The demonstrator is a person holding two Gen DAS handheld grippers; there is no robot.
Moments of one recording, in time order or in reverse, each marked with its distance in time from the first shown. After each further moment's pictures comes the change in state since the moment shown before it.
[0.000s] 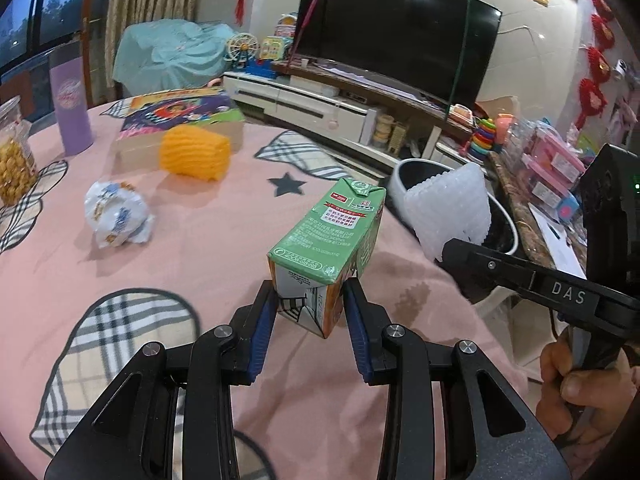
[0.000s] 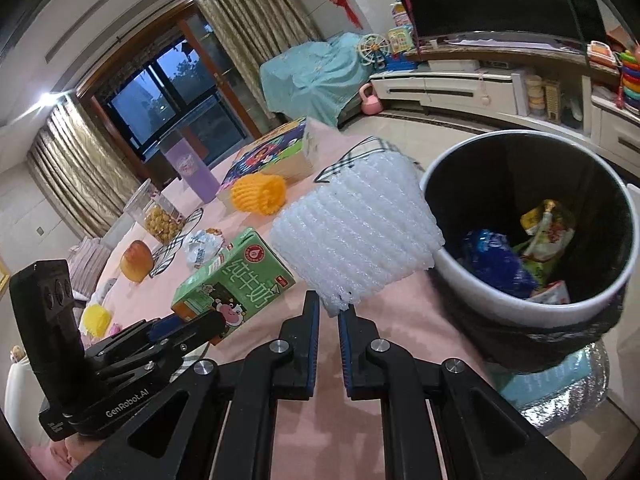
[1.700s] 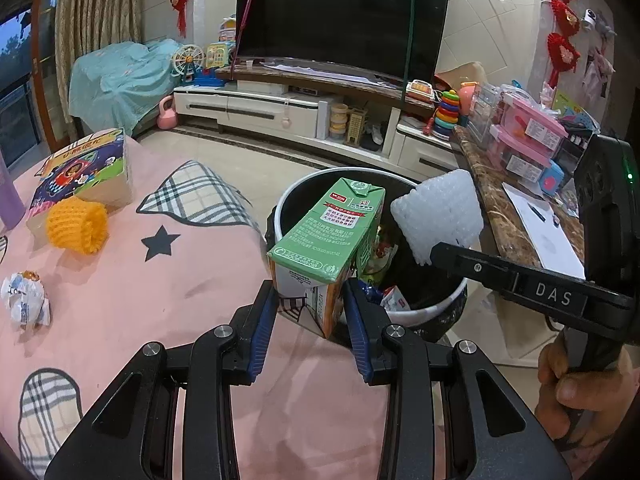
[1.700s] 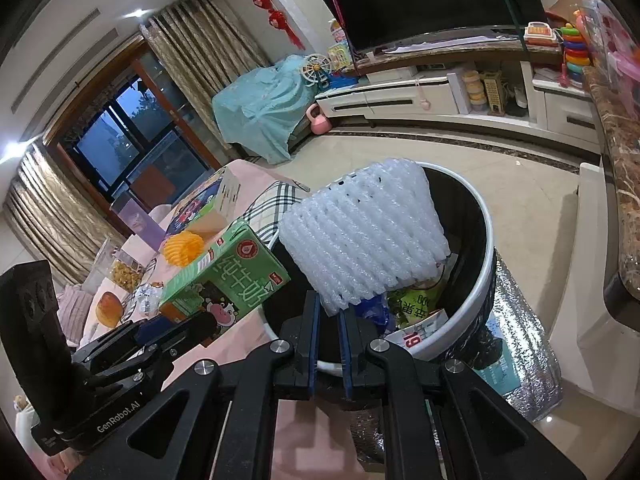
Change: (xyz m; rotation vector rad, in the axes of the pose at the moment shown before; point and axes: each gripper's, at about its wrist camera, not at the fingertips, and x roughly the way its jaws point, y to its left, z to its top) left arm 0.056 -0.117 0.046 0.152 0.024 -0.039; right arm -0.046 -0.101 0.025 0.134 -0.058 -0.088
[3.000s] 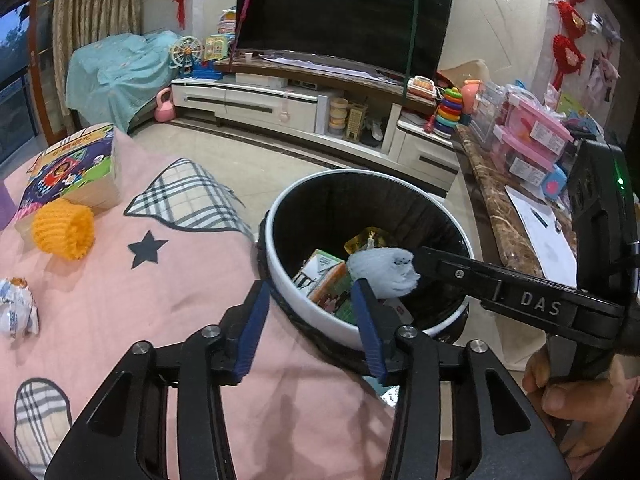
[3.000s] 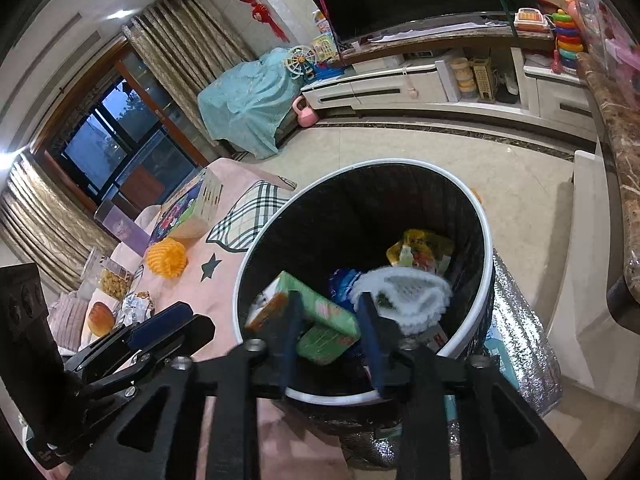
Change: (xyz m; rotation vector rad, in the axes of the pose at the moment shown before) left arm 0.014 -0.002 0.013 -0.029 0.025 -0.008; right arm 0.013 -0.011 0.011 0.044 0.032 -0.027
